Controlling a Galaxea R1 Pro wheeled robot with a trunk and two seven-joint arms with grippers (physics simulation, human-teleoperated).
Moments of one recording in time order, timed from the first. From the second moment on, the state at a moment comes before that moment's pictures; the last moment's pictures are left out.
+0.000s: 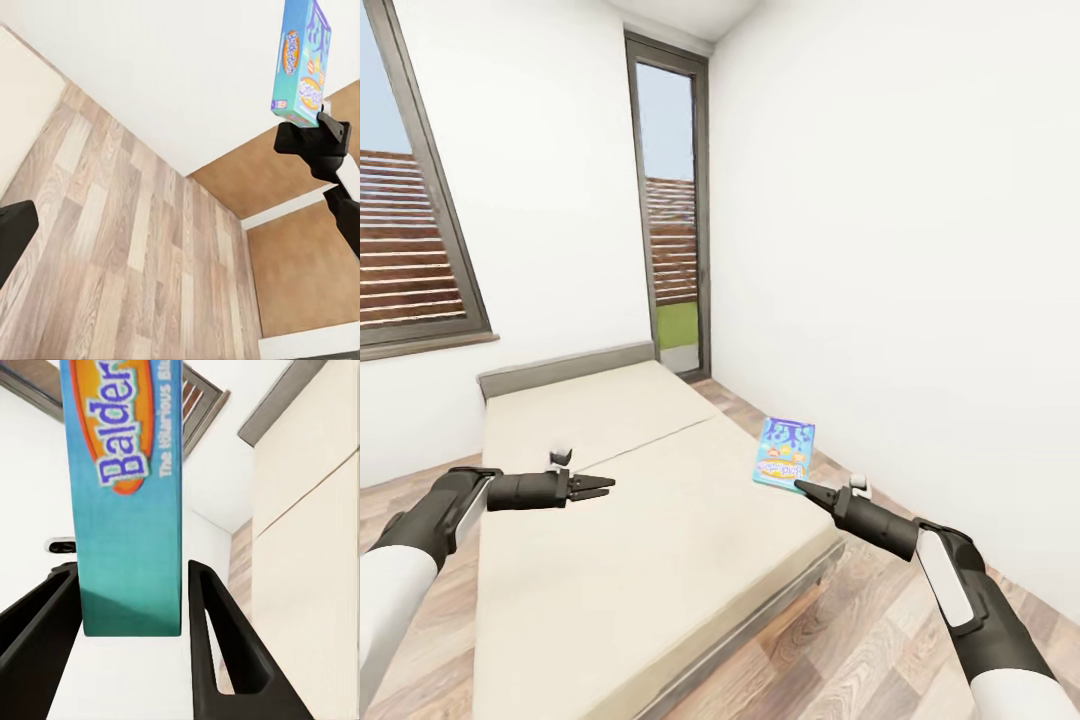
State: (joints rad) left arm -0.87 0.35 -0.03 -0.60 0.10 0.80 -1.45; right arm -0.49 -0.11 -0.17 -1.11 -0.58 0.87 0.91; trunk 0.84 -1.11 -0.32
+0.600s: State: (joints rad) left arm -0.87 0.35 -0.03 -0.60 0.10 0.80 -1.45; right arm -0.49 -0.11 -0.31 -1.04 -0.59 0.87 0.91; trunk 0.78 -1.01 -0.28
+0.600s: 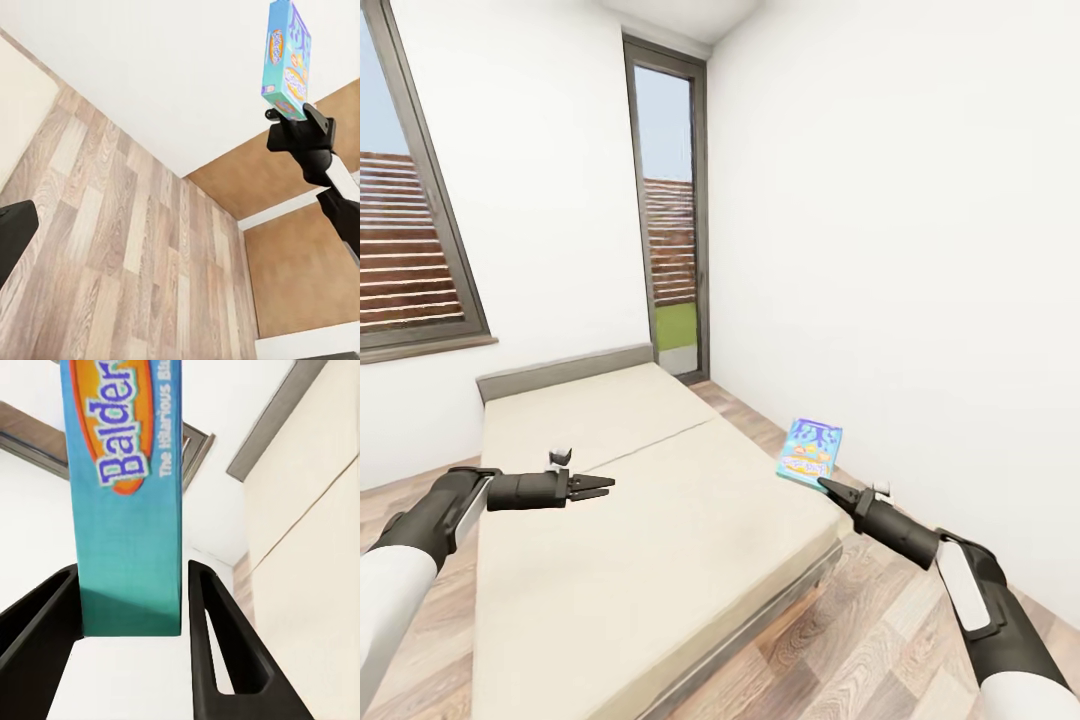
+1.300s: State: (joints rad) left arm -0.87 0.35 -0.03 -0.60 0.10 0.80 -1.45; right arm -0.49 -0.10 -0.32 -1.02 -0.59 0.87 0.90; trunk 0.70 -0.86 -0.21
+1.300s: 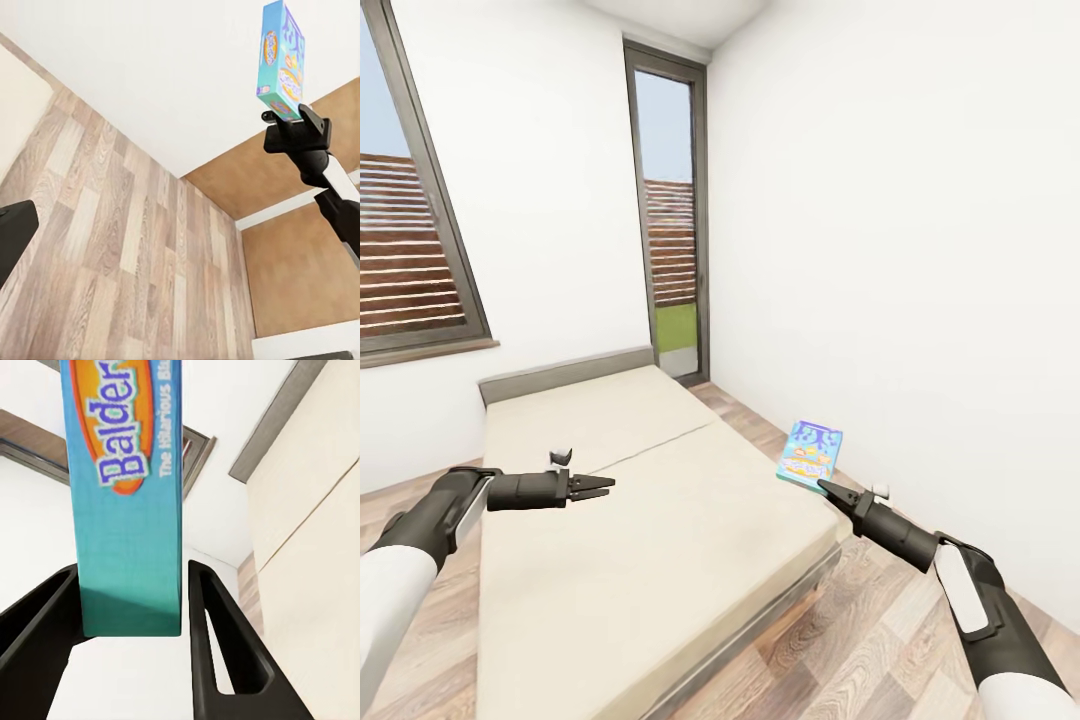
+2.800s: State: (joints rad) left arm -0.87 0.35 -0.03 -0.60 0.10 0.77 -1.45; right arm -0.49 -0.10 -0.39 -0.94 -0.59 0.85 0.90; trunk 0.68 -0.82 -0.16
